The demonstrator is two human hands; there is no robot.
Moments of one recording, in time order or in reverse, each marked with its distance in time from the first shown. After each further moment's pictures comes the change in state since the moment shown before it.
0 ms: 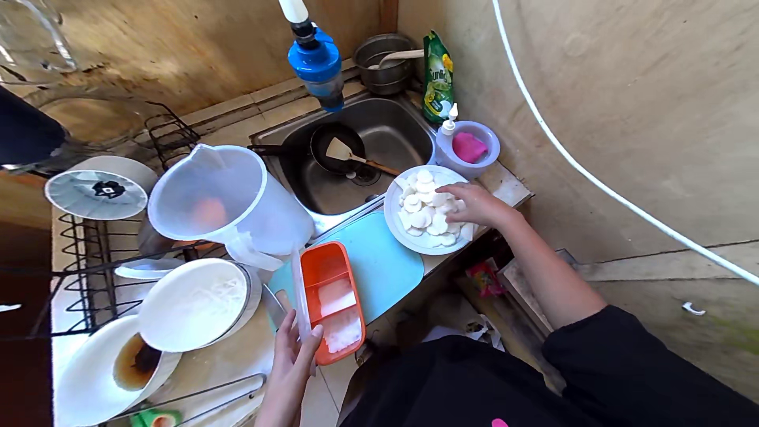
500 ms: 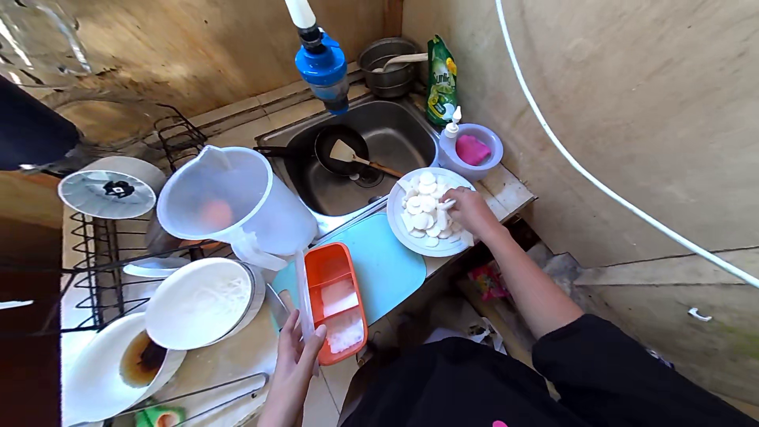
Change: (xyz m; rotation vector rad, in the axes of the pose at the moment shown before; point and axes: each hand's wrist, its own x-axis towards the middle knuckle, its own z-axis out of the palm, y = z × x) left_hand -0.001 0.001 0.001 0.000 0.003 0.001; right_hand 0.003 -0.023 0.022 0.044 0.201 0.176
